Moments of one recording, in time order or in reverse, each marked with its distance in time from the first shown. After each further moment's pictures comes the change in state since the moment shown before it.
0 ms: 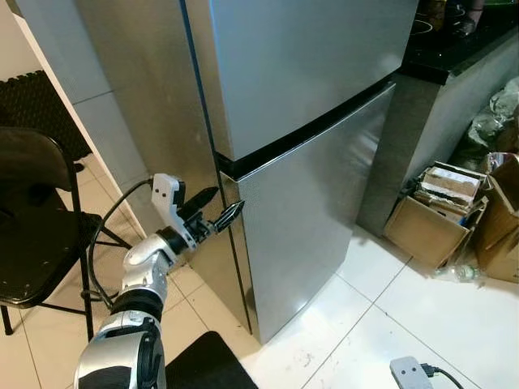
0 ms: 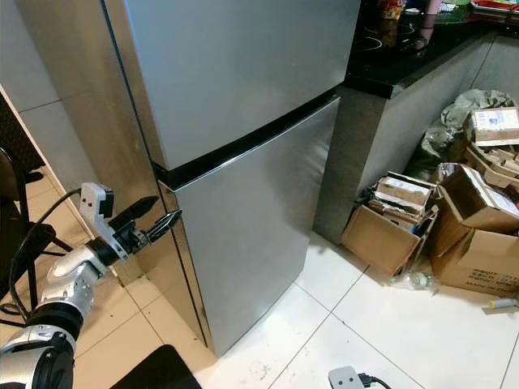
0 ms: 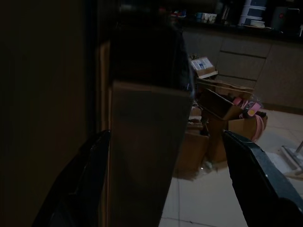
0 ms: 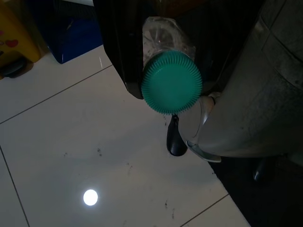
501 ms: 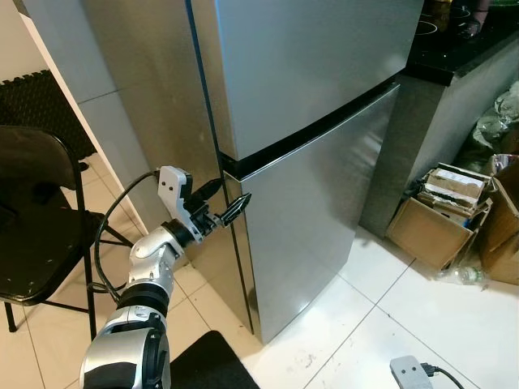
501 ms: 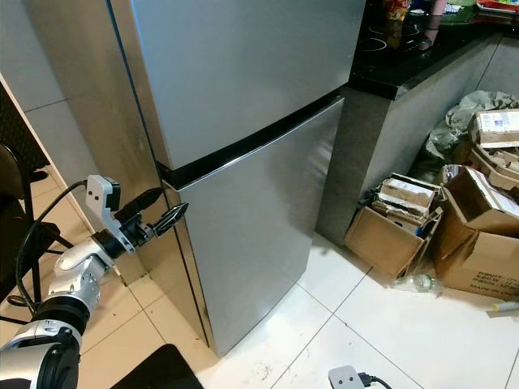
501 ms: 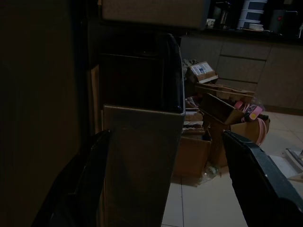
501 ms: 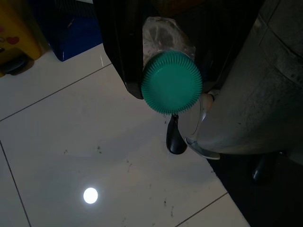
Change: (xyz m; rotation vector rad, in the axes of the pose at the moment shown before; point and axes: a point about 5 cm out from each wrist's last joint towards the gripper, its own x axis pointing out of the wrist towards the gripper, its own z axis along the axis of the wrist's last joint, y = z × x) left arm 0.010 -0.007 -0.001 0.005 -0.003 -0.025; right arm 0.000 0.000 0.000 0.004 -0.002 -0.005
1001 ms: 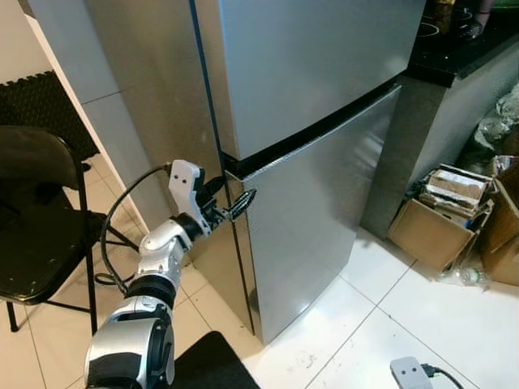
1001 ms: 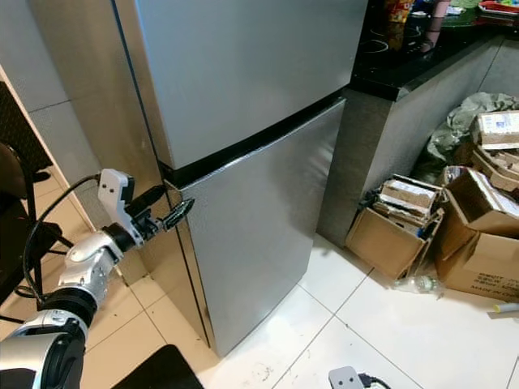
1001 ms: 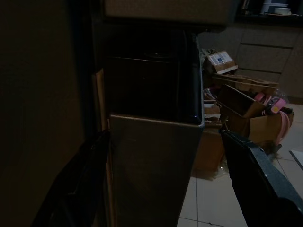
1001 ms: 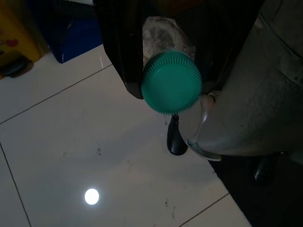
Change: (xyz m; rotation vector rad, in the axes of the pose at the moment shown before) left arm 0.014 0.003 0.001 0.031 0.045 0.095; right arm 0.000 0.000 -0.002 0.004 0.005 -0.006
